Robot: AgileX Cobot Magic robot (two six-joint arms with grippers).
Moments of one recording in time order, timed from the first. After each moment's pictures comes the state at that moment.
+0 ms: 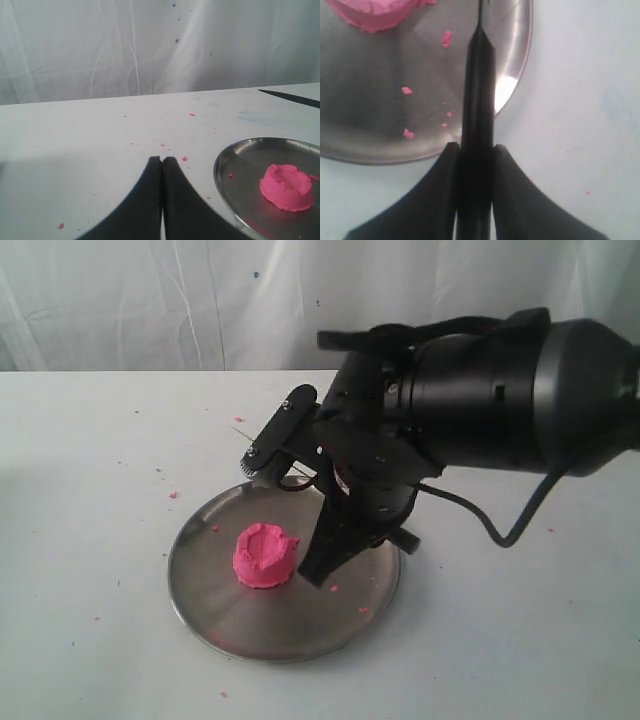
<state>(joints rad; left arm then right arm) -0.08 0.00 0.02 -0.21 0.09 0.18 0.87 1.70 -1.22 -0.50 0.90 0.21</state>
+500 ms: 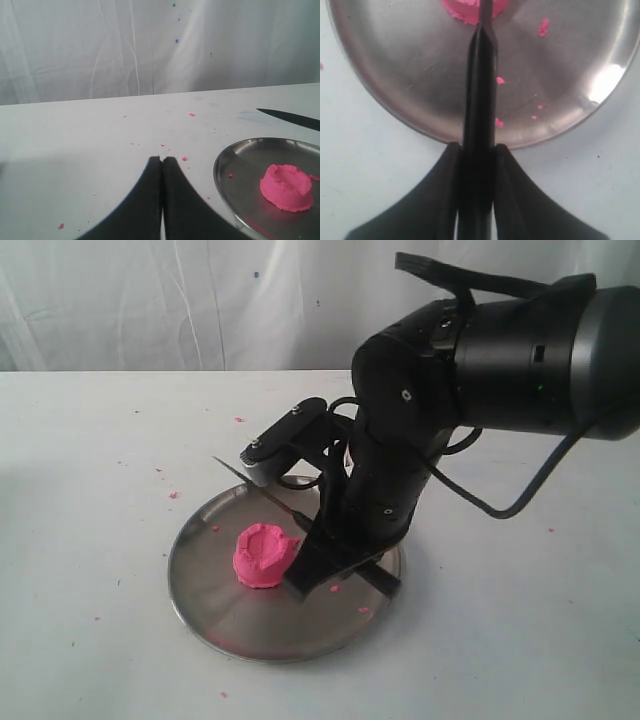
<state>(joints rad) -0.08 0.00 0.02 -0.21 0.09 0.18 0.78 1.69 -1.23 -0.04 0.91 -0.10</state>
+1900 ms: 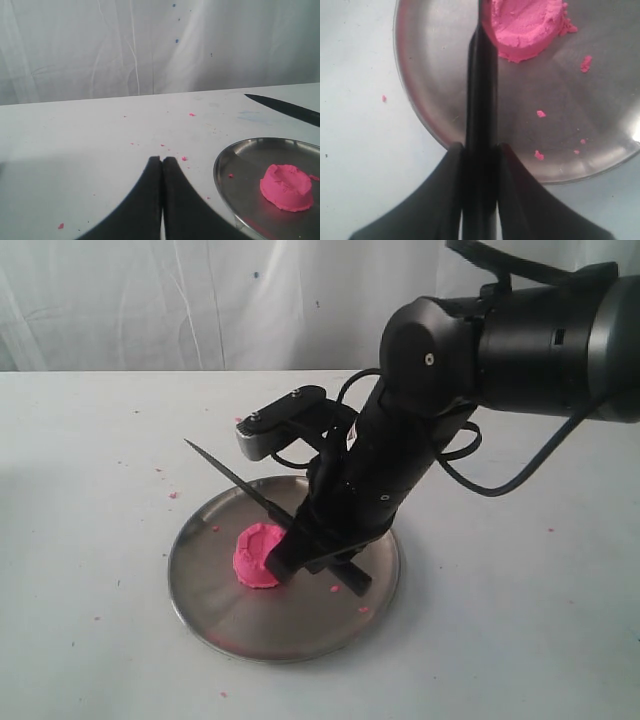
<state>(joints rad) -0.08 0.00 0.02 -0.21 0.09 0.18 0.70 1.69 -1.23 0.24 0.85 -0.32</state>
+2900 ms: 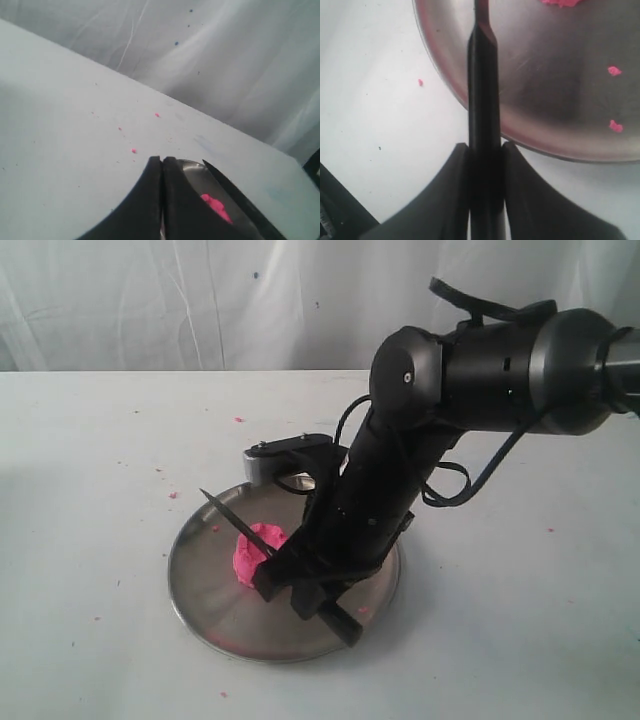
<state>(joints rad) -0.08 0.00 0.02 -0.21 0.12 -0.39 0.67 1.78 -1.23 0.42 0.94 -0.31</state>
